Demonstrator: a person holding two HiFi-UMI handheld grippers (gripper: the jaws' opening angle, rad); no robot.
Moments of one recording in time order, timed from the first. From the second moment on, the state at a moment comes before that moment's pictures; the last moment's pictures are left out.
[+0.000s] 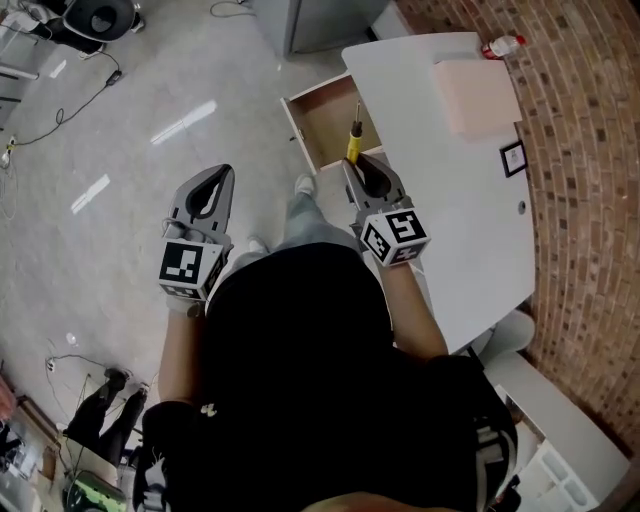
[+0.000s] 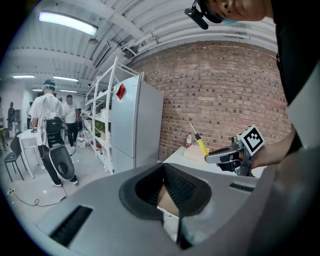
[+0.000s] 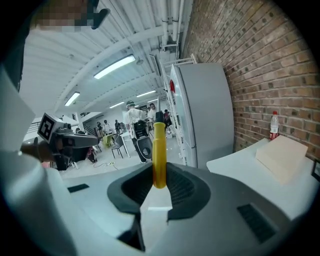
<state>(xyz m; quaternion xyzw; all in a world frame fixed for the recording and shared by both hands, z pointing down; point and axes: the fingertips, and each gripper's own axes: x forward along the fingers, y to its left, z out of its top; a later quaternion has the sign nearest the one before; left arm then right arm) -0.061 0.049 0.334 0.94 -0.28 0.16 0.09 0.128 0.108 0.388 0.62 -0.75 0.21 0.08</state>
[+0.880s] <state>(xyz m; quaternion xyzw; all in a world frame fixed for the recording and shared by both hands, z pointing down) -0.011 -0.009 0.383 0.88 -0.39 0.22 0.16 0.188 0.019 0.536 0.51 -0.77 0.32 0.20</state>
